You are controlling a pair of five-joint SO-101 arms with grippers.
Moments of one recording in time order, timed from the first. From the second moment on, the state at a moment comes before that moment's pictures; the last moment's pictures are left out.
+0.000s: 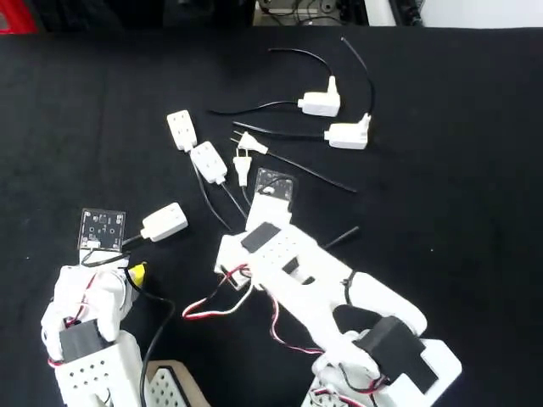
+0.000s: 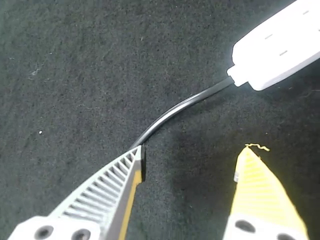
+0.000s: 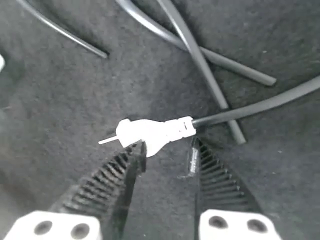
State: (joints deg) left arm -26.0 -103.4 96.0 65.0 -26.8; right arm -42.0 -8.6 49.2 50.2 -57.2
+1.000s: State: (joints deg) left arm -26.0 -103.4 96.0 65.0 -26.8; right arm -38.5 -2.4 46.4 45.6 -60.8
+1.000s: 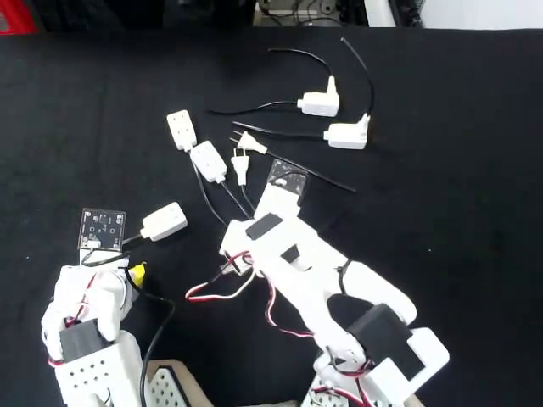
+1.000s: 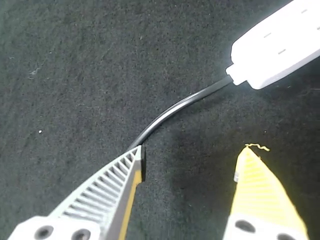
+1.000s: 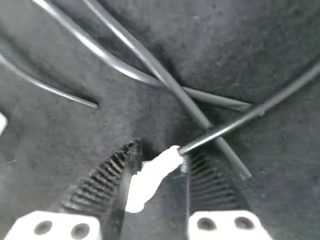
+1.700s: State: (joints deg) left arm -26.0 -103.4 96.0 65.0 -26.8; right arm -36.9 -27.0 48.8 58.9 -35.1
